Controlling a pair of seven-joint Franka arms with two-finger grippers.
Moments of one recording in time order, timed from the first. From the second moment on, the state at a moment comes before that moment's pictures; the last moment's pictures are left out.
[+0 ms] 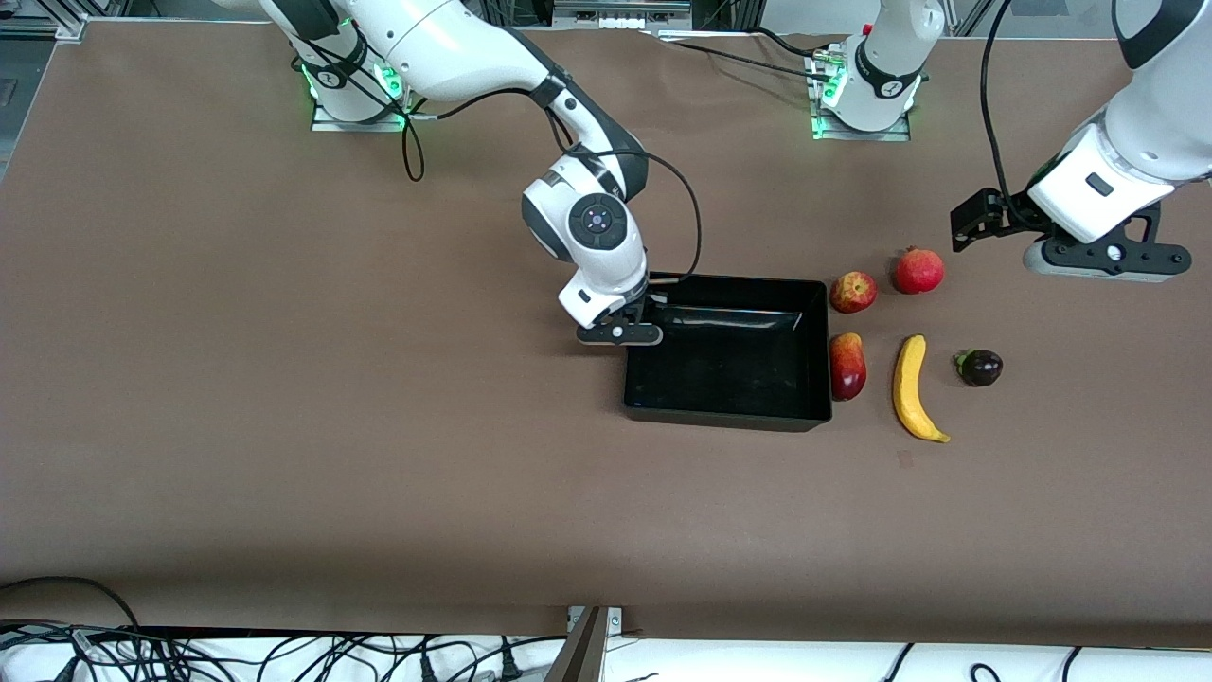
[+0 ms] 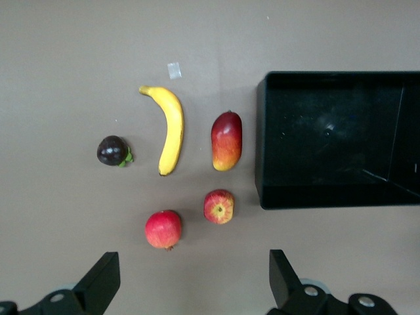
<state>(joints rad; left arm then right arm) -0.01 0.03 -0.13 -1.64 0.01 1.59 -0.07 0.79 0.85 0.04 -1.33 0.09 2.27 0.80</state>
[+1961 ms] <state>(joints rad) 0.03 0.22 -0.18 -2.44 0.05 2.53 -0.18 0.48 0.34 -0.25 -1.27 0.12 1.56 0.13</state>
